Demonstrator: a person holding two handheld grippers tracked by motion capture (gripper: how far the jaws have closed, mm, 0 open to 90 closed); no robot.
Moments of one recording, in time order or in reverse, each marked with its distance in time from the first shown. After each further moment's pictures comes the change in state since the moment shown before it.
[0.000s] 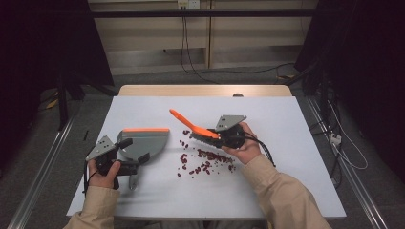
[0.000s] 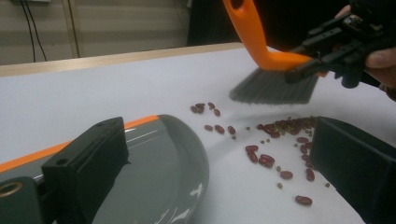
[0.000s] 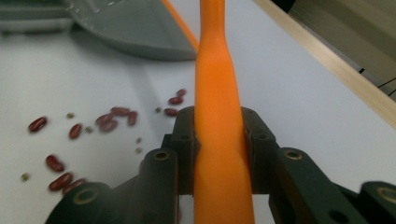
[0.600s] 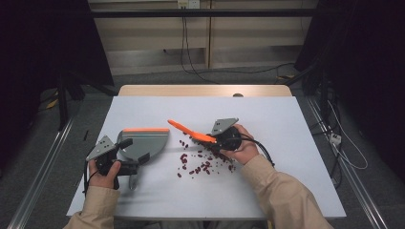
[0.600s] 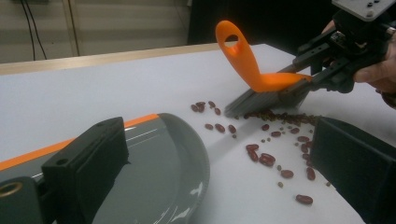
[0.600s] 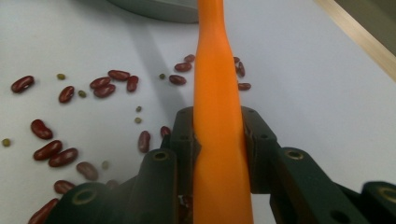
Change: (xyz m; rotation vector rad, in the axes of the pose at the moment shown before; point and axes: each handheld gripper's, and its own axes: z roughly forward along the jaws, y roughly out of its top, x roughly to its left) left arm 0.001 -0.001 0.000 0.006 0.001 0.000; right arm 0.002 -0.010 0.017 0.117 0.040 -0.057
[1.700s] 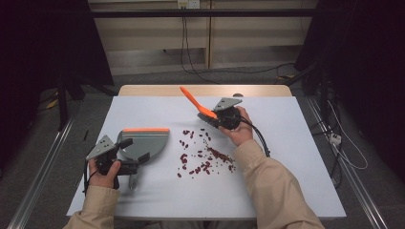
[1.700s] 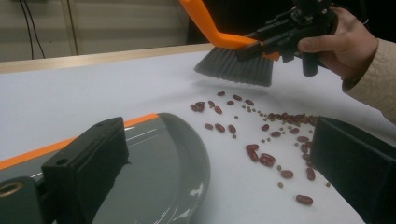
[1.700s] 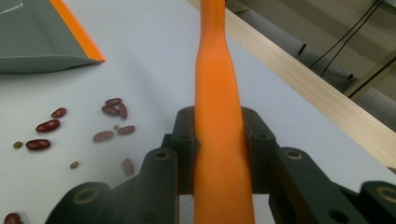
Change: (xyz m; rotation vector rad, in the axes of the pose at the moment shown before) left arm 0.001 0.000 0.001 0.000 -0.005 -0.007; right arm -0.061 0.009 0.018 -0.070 -0.227 0.171
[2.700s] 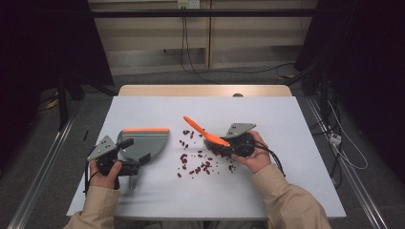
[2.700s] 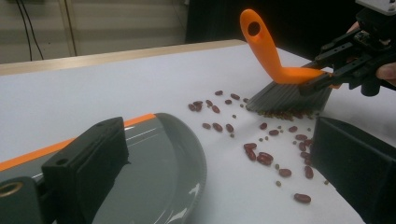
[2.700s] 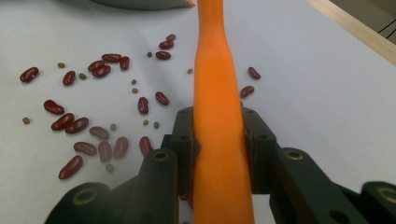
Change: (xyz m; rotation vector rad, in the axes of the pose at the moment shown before) left arm -0.003 0.000 0.001 0.007 -0.005 0.018; right arm 0.050 -0.040 -0.069 0.072 0.132 -0.022
